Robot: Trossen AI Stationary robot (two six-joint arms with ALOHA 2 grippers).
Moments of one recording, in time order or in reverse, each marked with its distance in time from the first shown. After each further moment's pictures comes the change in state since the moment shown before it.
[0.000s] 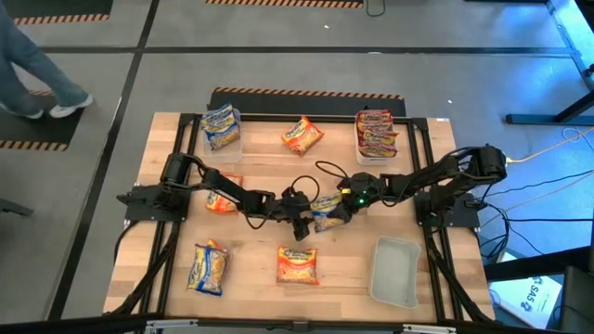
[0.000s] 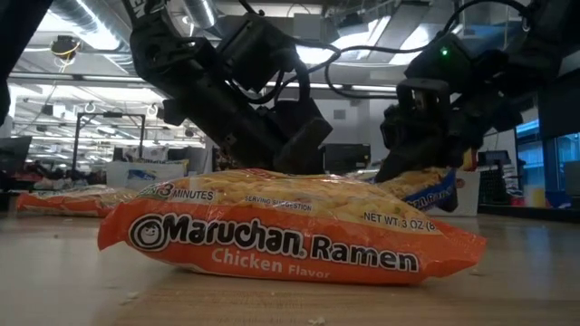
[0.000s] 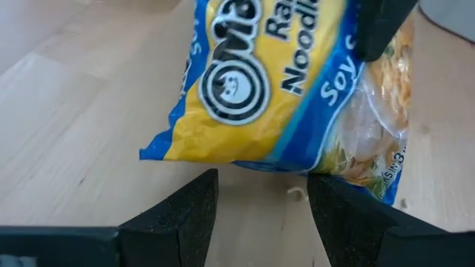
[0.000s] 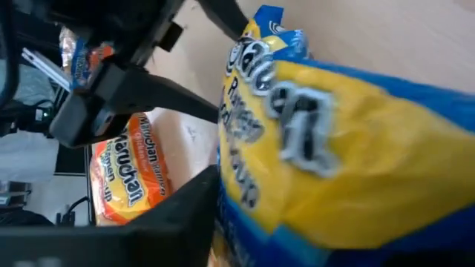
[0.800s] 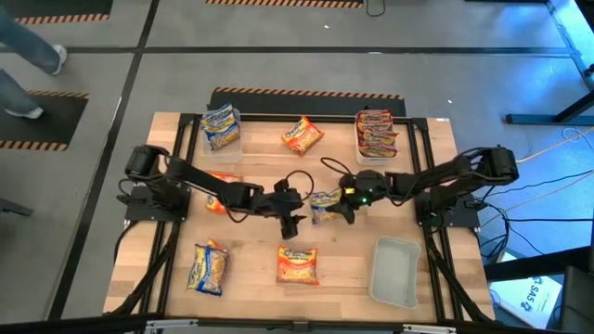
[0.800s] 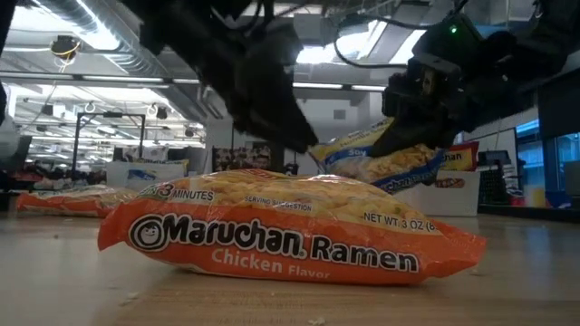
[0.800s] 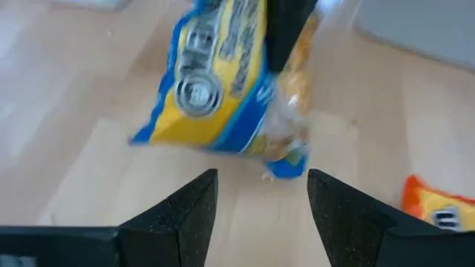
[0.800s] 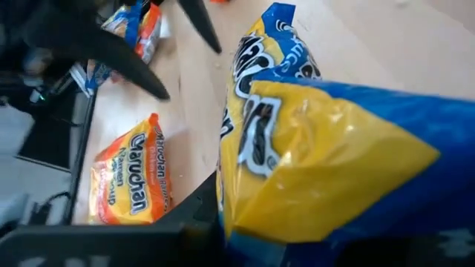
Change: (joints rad) left arm -0.043 -0.292 0.000 -0.321 -0.014 0.145; right arm 0.015 -0.107 0.002 0.000 0.087 -0.234
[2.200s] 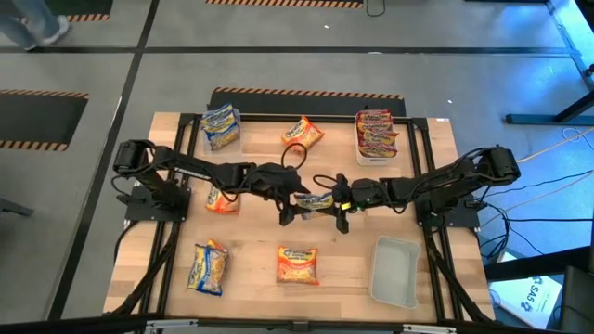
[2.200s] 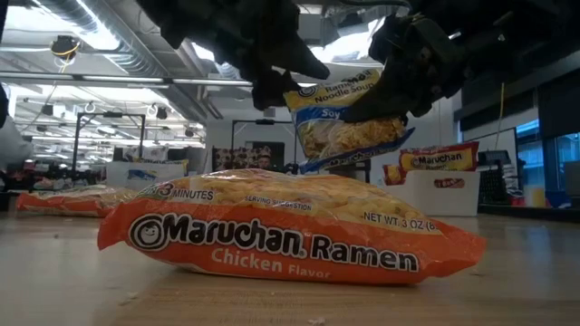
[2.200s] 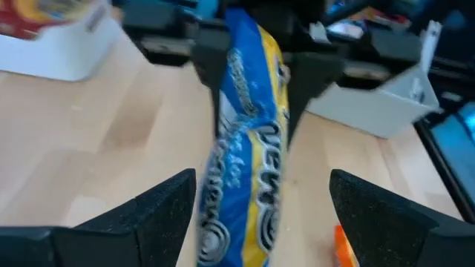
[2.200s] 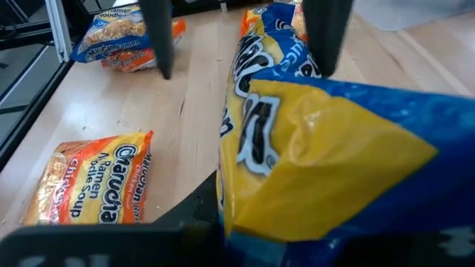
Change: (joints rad) left arm 0.148 -0.126 0.000 0.080 0.326 0.057; right arm 0.136 -0.006 0.159 -0.101 0.265 -0.413
